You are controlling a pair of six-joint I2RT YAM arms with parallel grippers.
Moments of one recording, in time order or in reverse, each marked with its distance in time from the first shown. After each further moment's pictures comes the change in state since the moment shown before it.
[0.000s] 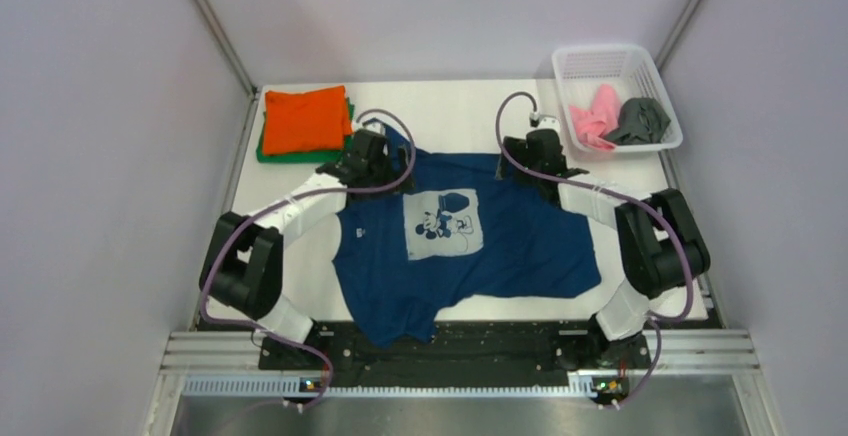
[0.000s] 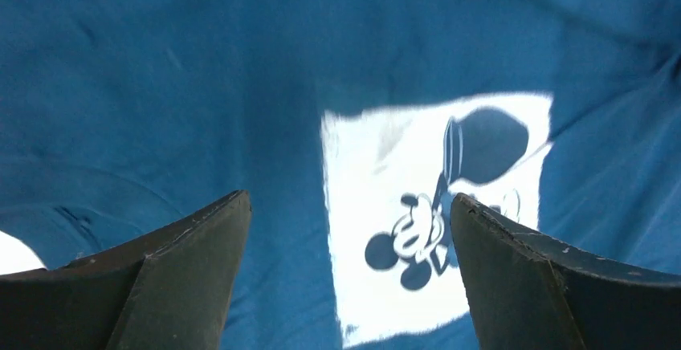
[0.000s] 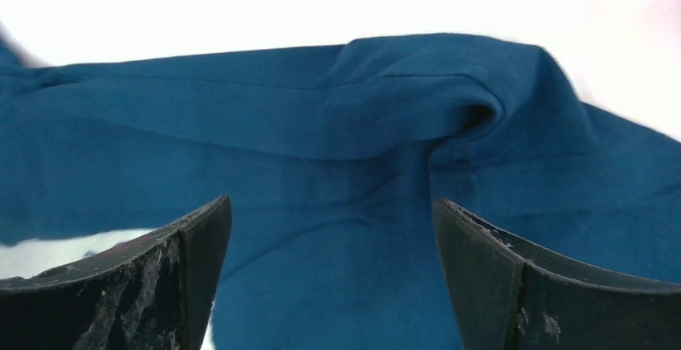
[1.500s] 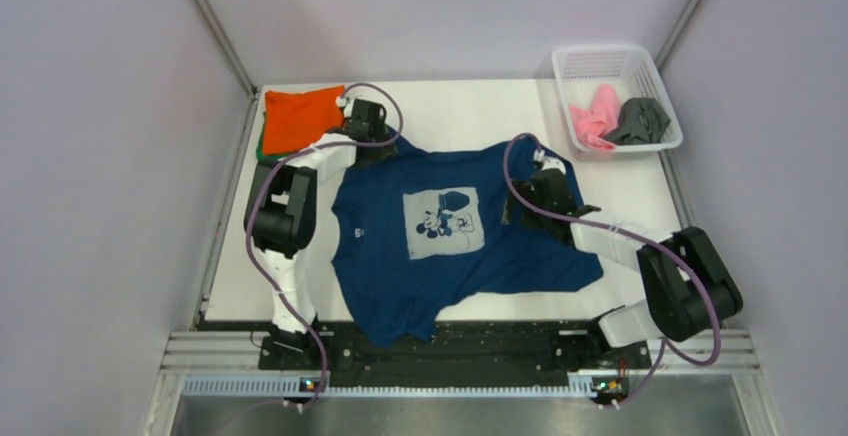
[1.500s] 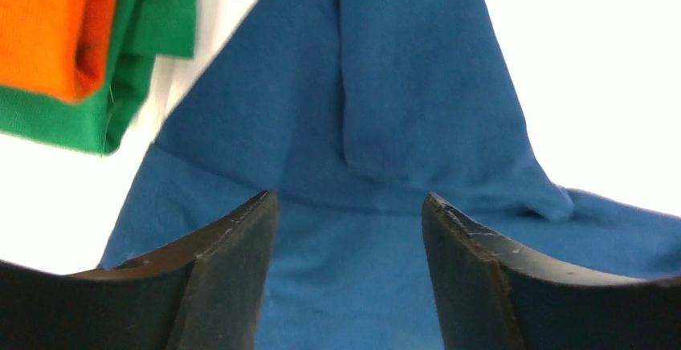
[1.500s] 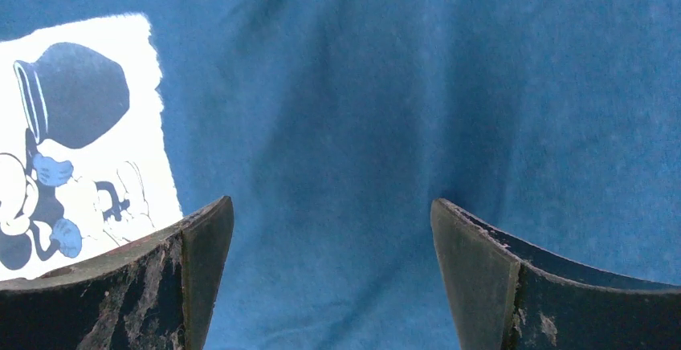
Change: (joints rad) left arm 0.111 0.386 0.309 0.019 -0.149 -0.058; right arm 0.061 -0.188 -0.274 -0.080 -0.043 0.061
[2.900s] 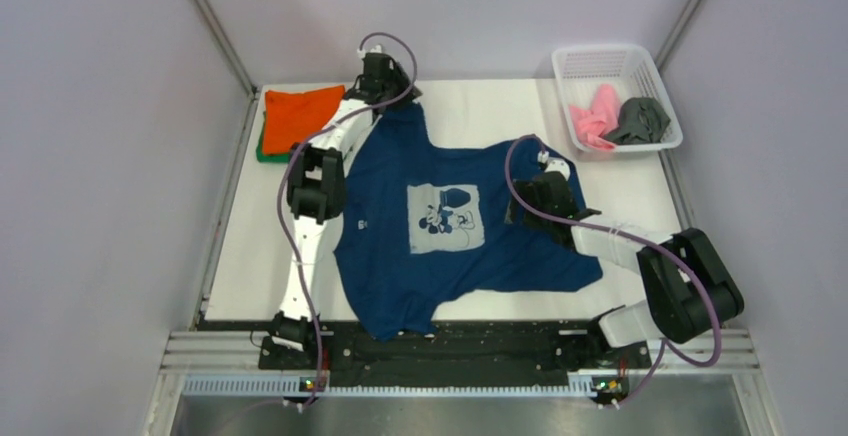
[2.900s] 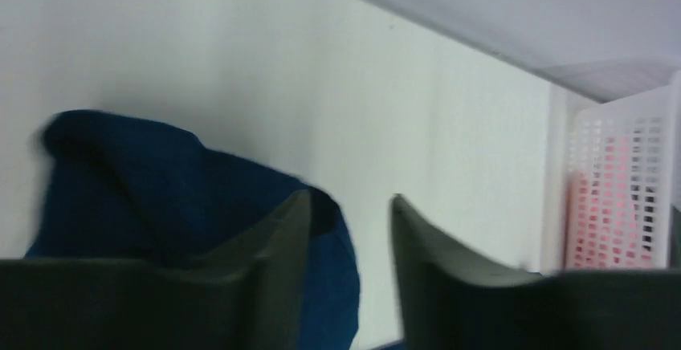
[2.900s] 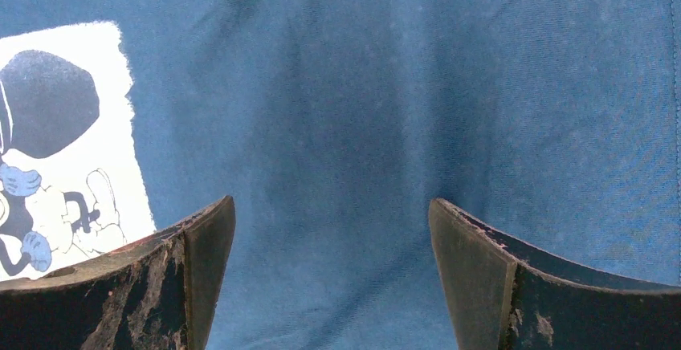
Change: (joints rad) left arm 0.050 0.499 0.752 0.052 0.317 -0.095; right arm 0.000 -0.025 -0.056 0.045 0.078 0.008
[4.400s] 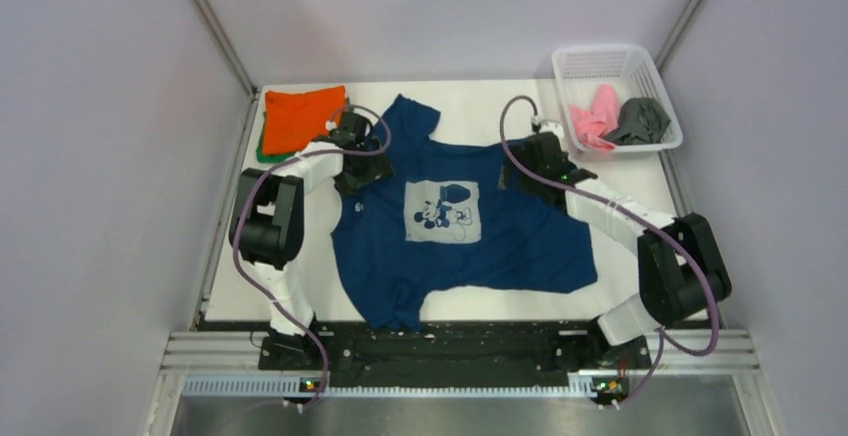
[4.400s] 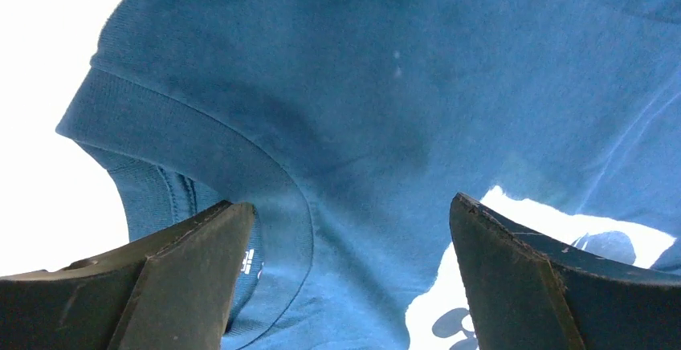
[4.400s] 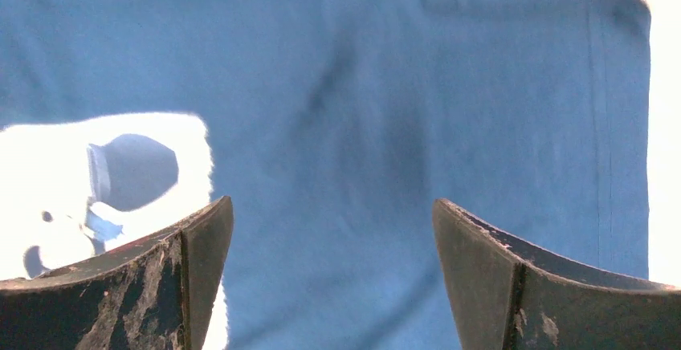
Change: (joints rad) left arm -0.004 -0.572 -0.872 -0.231 -0.168 0.037; right arm 0.000 0.064 0.268 -0.238 0.056 -0.021
